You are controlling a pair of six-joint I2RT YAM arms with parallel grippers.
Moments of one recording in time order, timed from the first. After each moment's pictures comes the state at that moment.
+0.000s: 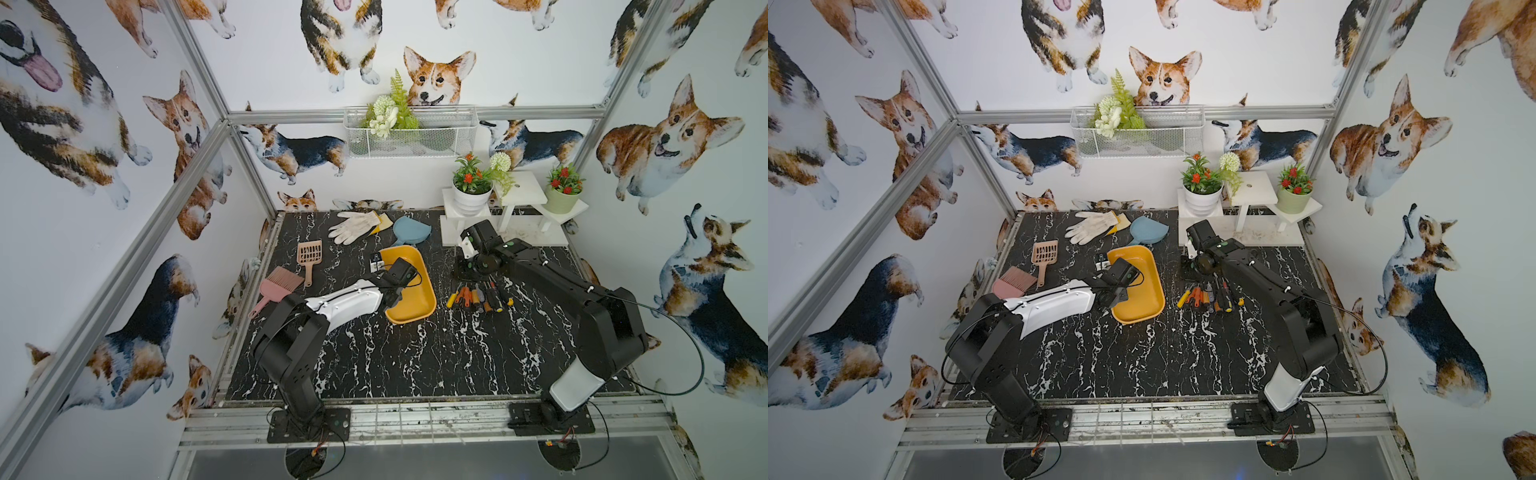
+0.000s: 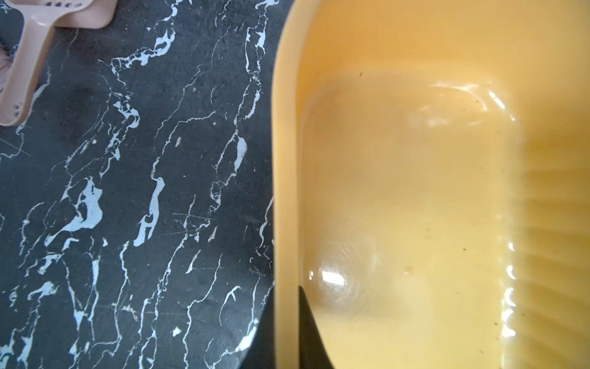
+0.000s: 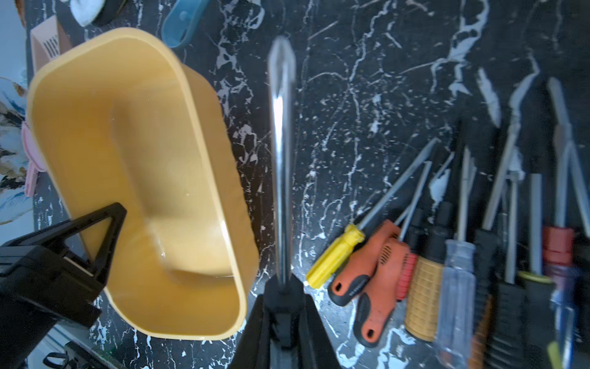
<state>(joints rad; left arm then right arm) -0.68 1.72 1.08 -0.51 -0.52 -0.80 0.49 1.66 1.30 -0.72 -0.20 0.45</state>
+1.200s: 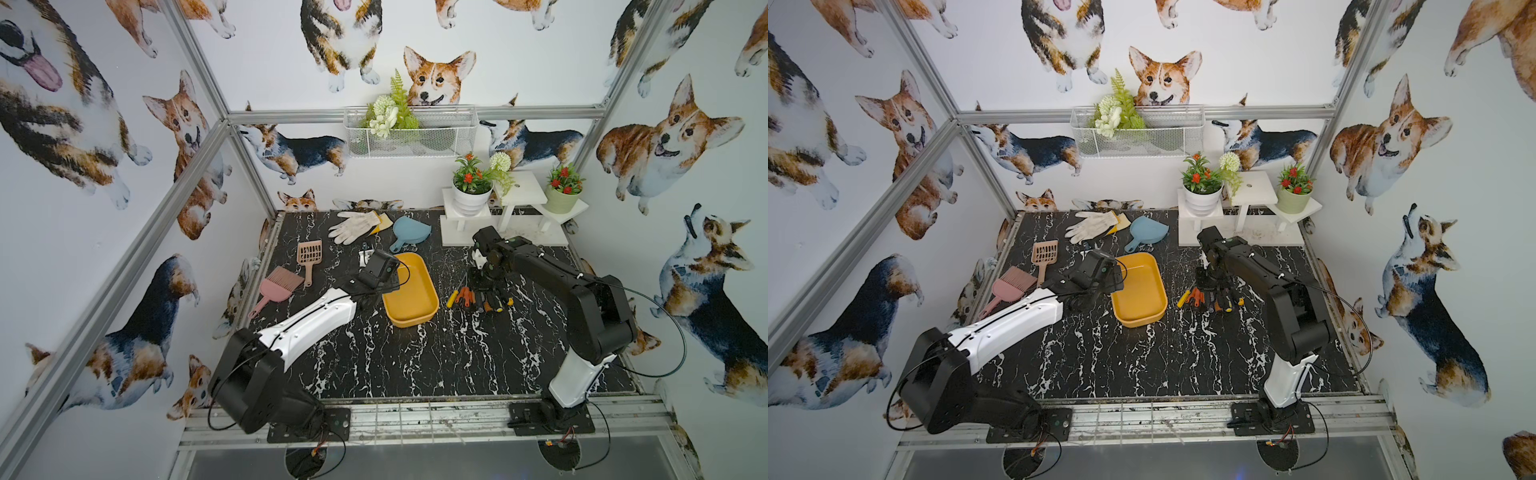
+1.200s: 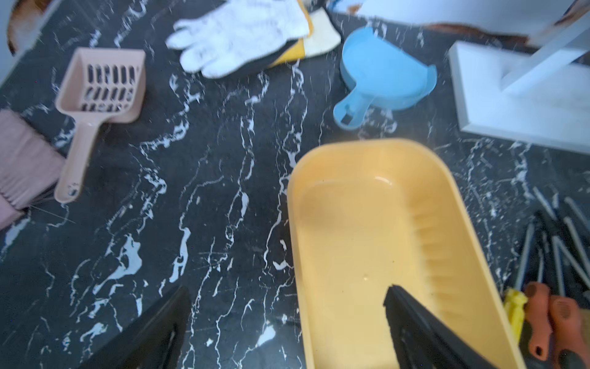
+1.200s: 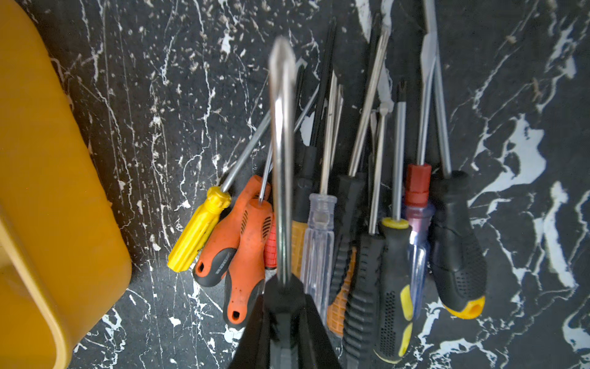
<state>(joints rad) -0.63 1.40 0.99 -0.42 -0.50 -0.60 0.41 1.76 1.31 -0.91 -0.06 0.31</state>
